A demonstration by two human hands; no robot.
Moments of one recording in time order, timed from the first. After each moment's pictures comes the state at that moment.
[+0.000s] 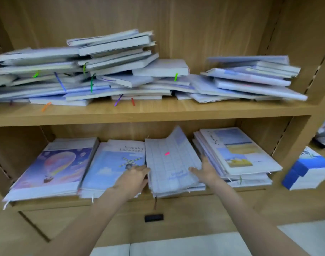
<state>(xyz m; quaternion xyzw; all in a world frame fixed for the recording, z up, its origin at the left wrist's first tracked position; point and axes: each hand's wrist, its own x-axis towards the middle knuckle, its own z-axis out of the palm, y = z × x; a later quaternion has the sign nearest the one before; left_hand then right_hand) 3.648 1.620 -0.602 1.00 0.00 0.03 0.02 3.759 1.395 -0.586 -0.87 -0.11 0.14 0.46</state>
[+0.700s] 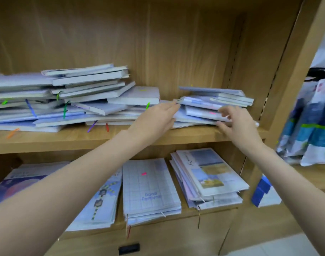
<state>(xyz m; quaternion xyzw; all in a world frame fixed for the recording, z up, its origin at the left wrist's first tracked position) 3.715 1.519 -0.375 0.90 -0.21 0.38 -0.02 3.787 1.286 -0.386 -0.88 -0.26 -0.33 0.24</state>
